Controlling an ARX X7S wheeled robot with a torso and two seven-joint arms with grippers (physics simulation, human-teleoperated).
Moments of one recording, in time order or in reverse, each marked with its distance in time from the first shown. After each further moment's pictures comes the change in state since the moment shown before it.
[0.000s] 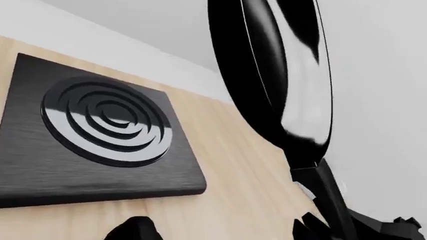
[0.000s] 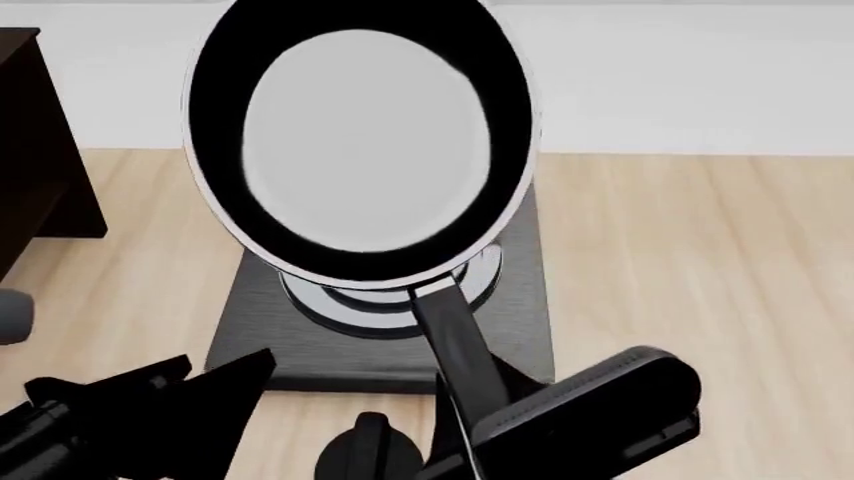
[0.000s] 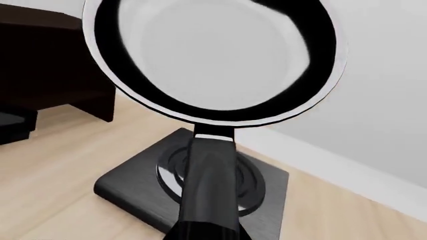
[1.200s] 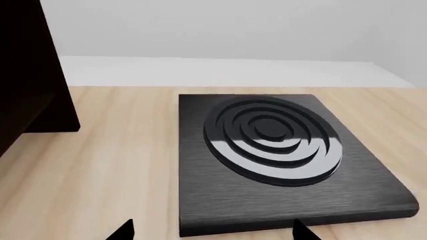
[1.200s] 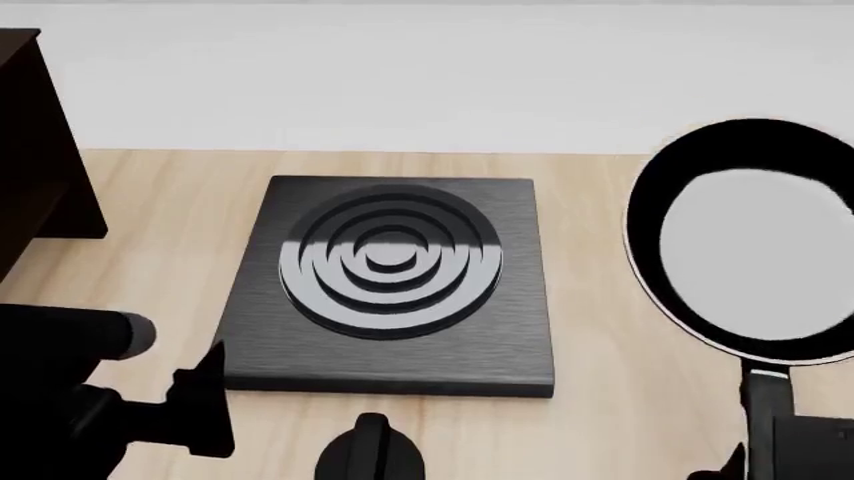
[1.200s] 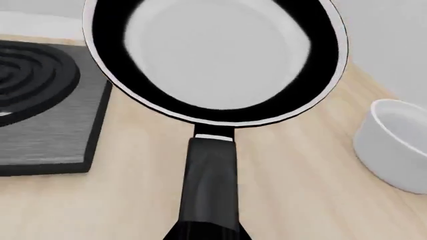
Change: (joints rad) left arm 0.091 -0.009 0.376 -0.019 1.347 0.289 0.642; right arm -0.073 -0.041 0.416 0.183 -0.093 0.255 0.085
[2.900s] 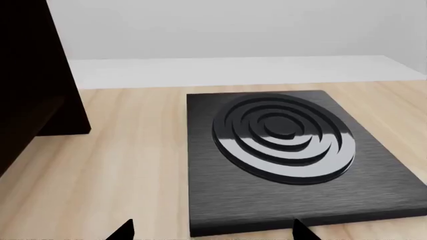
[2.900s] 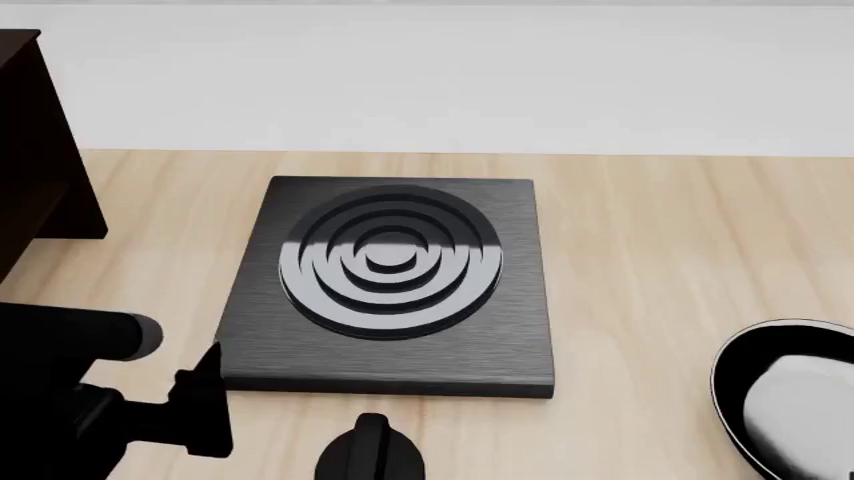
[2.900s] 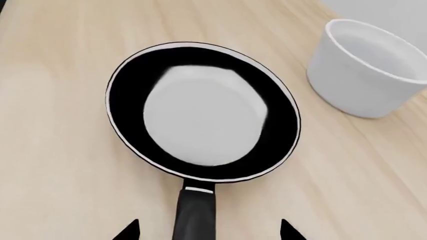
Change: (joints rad) left arm -0.003 0.013 0.019 -0.006 0.086 -0.003 0.027; right arm -0.086 0.017 0.070 0.281 -0.119 -0.173 -0.040
